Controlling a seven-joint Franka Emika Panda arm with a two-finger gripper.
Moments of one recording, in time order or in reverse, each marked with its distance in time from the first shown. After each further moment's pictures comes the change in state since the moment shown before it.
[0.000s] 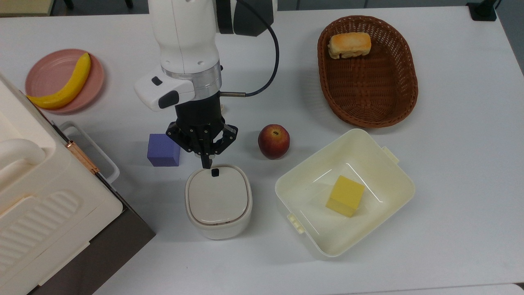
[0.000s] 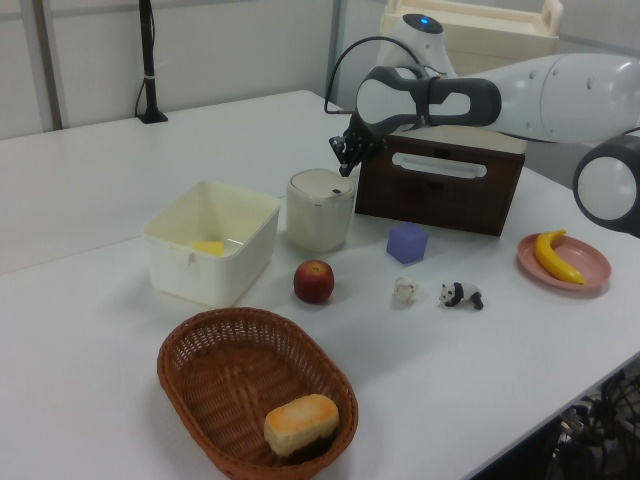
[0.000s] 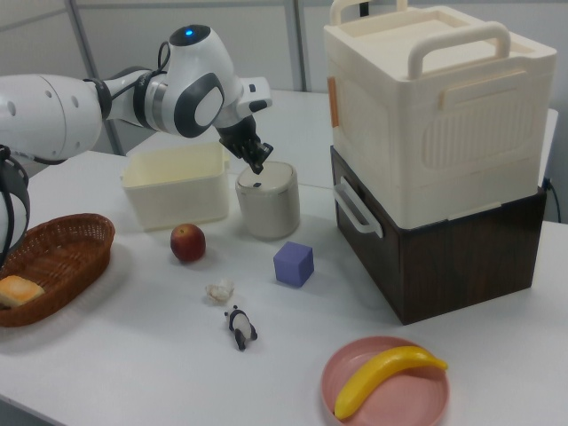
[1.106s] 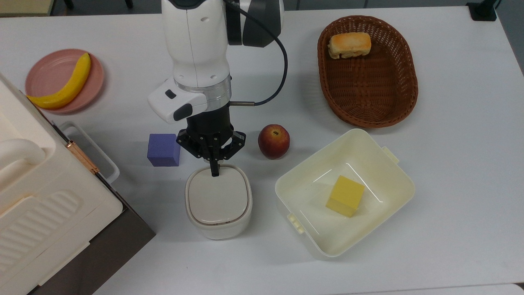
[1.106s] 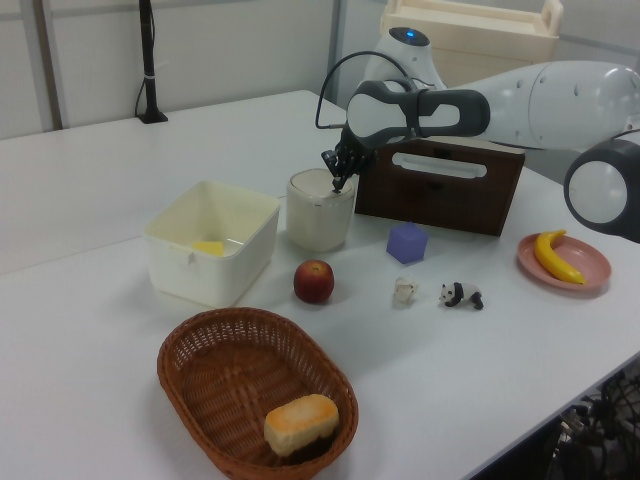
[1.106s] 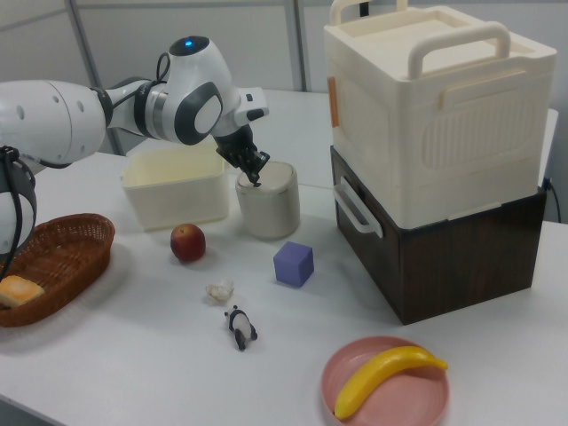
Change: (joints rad) arm 0.016 0.031 0.005 0.000 -0.020 0.000 -0.006
